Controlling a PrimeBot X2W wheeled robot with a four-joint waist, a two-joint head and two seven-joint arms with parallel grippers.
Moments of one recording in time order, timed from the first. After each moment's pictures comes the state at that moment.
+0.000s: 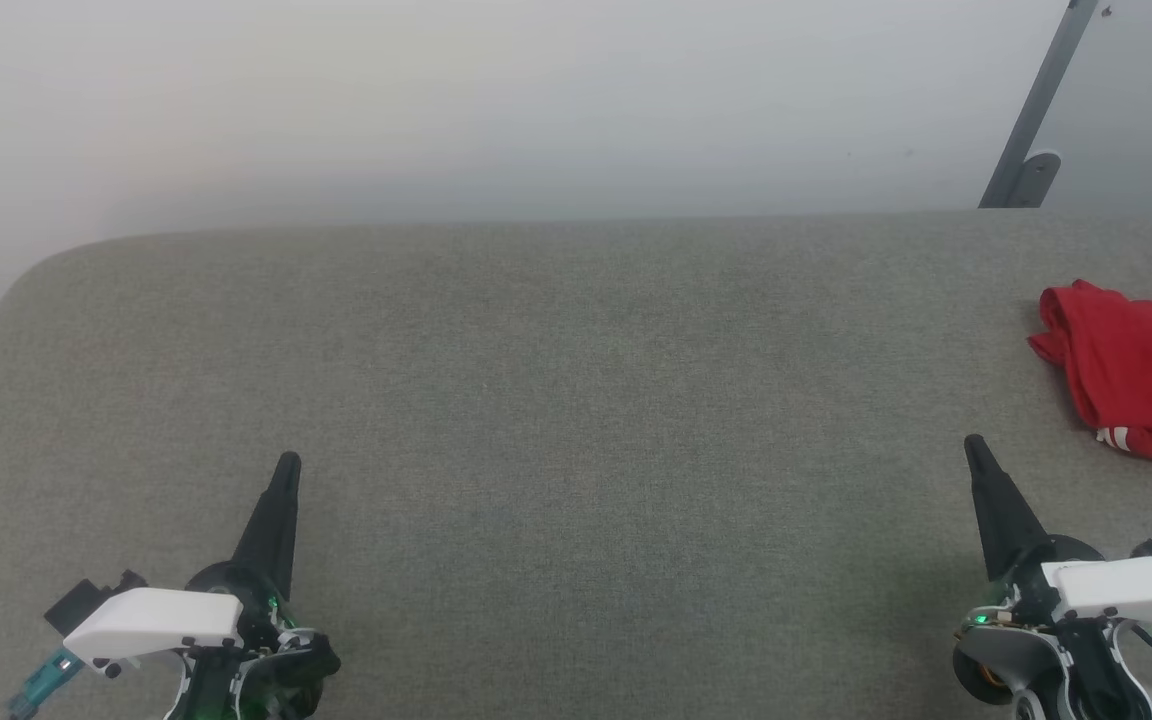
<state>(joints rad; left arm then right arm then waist) -0.10 0.05 0.11 0.25 -1.62 -0.13 0.11 -0.11 -0.05 -0.11 0.25 1.61 0.13 0.11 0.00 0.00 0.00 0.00</state>
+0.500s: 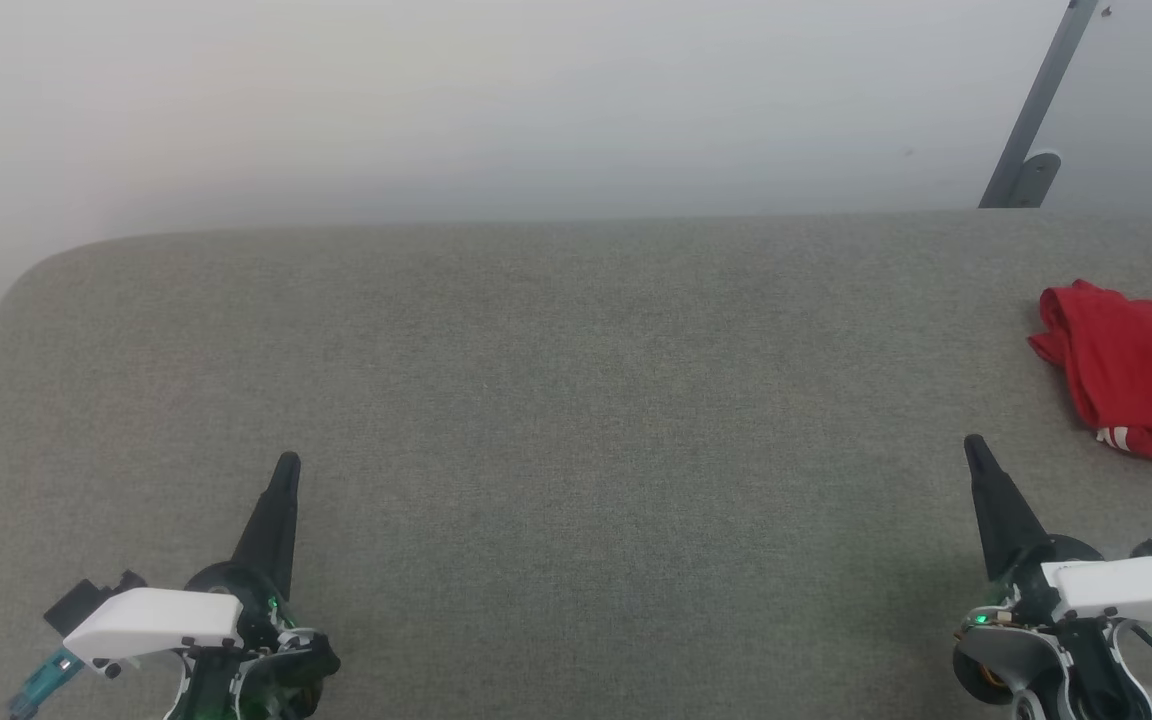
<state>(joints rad) -0.10 0.05 0.11 0.25 -1.62 -0.13 0.11 -0.11 -0.05 -0.11 0.25 1.61 0.13 0.11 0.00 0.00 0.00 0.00</state>
